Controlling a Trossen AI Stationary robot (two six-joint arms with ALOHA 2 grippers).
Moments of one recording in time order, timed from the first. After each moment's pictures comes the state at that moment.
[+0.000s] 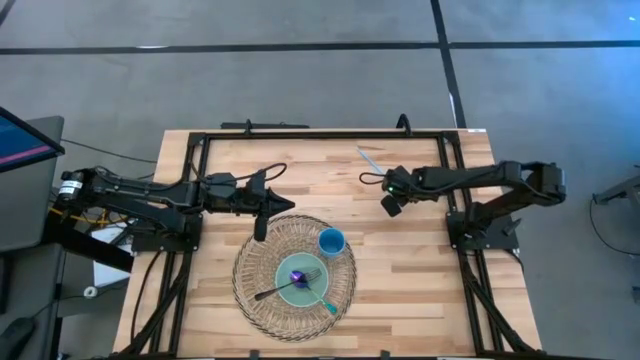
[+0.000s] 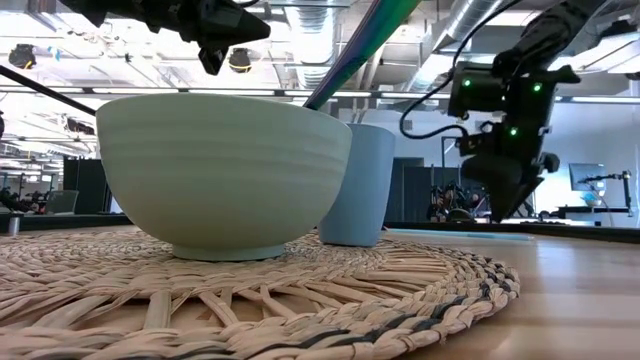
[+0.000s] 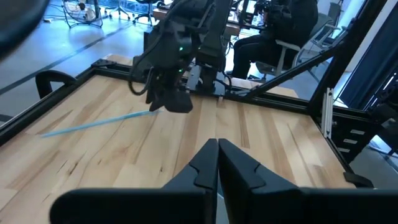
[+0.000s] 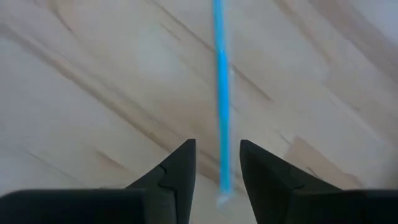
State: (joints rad) left arm -0.05 0.87 0.62 0.21 -0.07 -0.14; right arm -0.29 1.35 0.63 -0.63 0.37 0.55
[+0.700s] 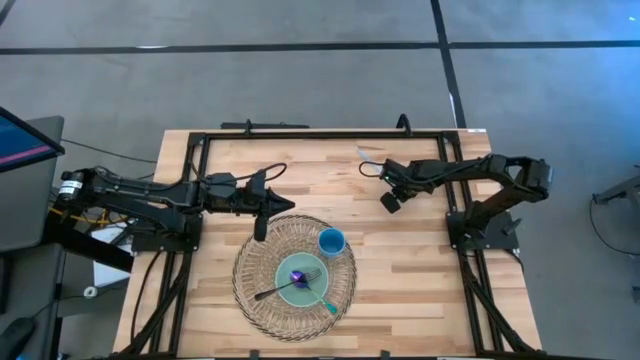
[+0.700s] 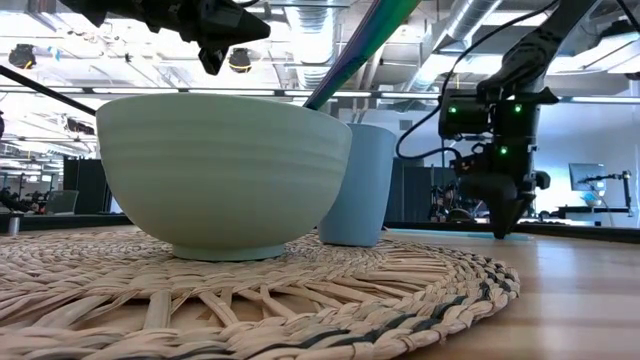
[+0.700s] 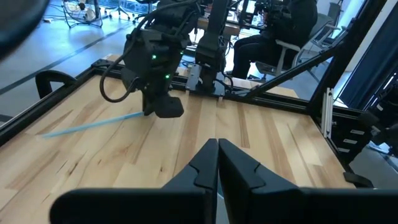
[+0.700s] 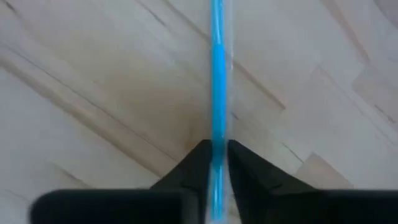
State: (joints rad) left arm -0.05 0.87 0.62 0.21 -0.07 -0.14; right arm -0.44 1.50 0.63 -0.55 0.25 0.41
